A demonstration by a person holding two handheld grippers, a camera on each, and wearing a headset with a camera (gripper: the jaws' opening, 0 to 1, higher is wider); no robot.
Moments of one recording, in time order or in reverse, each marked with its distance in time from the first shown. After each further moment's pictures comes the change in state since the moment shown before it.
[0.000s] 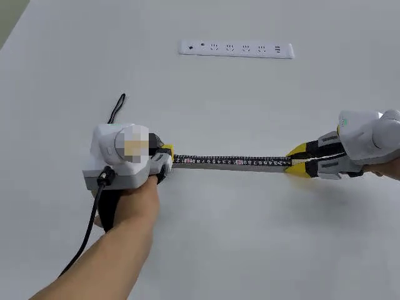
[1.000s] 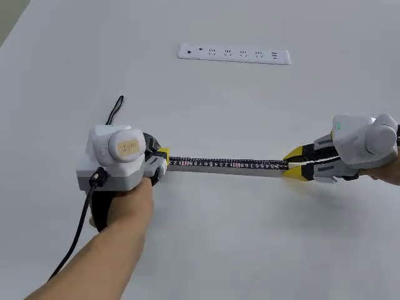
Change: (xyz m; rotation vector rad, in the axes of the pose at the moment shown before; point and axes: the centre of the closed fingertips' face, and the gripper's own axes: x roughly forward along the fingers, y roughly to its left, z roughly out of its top) left arm 0.001 0.002 0.000 0.007 0.012 -0.037; right arm -0.003 0.001 0.003 -0.038 0.035 -0.013
